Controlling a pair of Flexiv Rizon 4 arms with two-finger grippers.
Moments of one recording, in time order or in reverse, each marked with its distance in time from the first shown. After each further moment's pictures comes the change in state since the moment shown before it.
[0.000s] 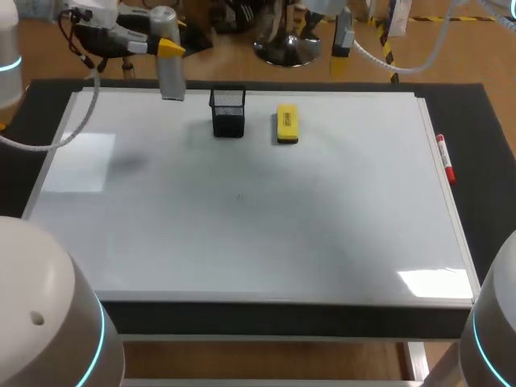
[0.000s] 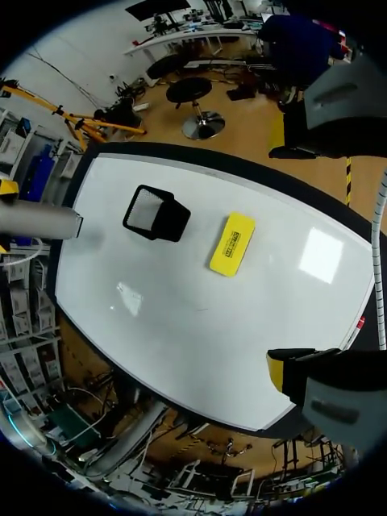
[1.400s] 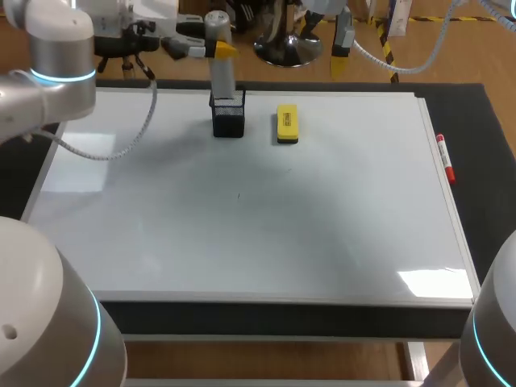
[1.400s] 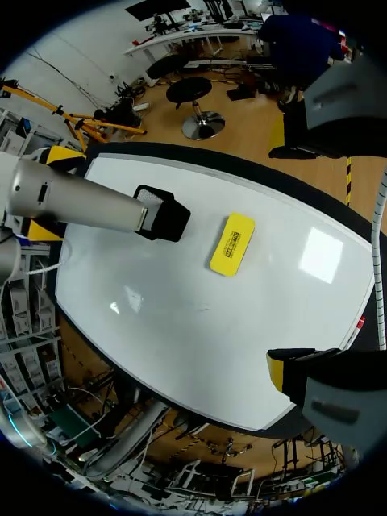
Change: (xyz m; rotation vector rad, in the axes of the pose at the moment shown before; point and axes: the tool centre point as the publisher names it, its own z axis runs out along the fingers) left arm -0.042 0.018 0.099 0.058 -0.051 -0.029; right arm 0.000 0.000 0.000 0.000 0.000 0.000
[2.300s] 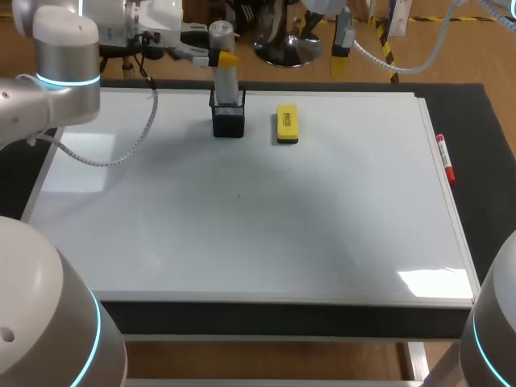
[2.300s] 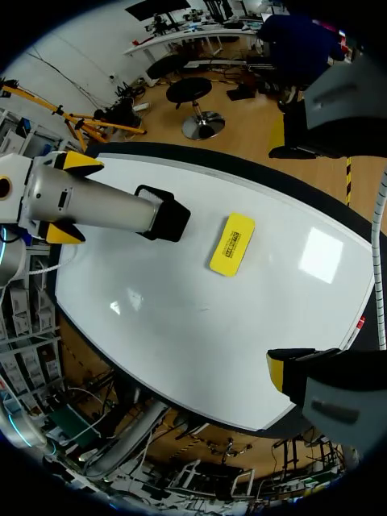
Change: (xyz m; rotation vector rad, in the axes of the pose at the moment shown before) left arm 0.001 0.019 0.009 0.008 0.033 0.041; right arm 0.000 0.000 0.000 0.000 0.000 0.000
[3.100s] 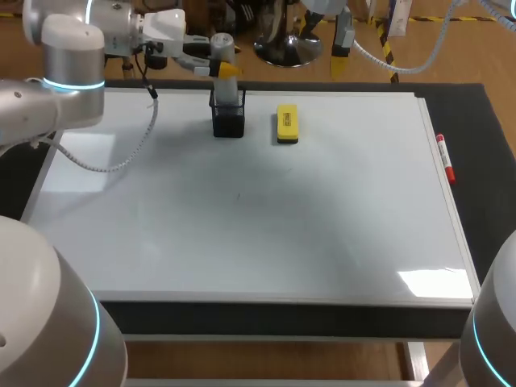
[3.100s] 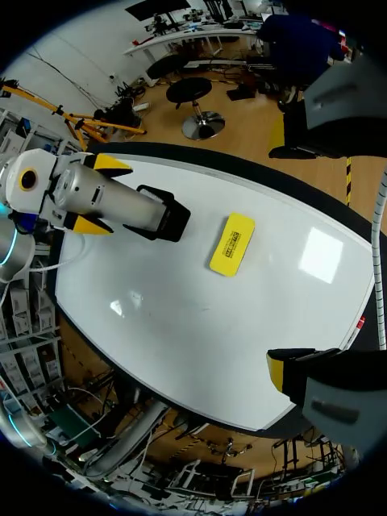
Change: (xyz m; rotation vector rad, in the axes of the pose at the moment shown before) left arm -0.009 0.038 0.007 -0.009 0.019 -0.047; right arm 0.000 0.000 0.000 0.000 0.000 0.000
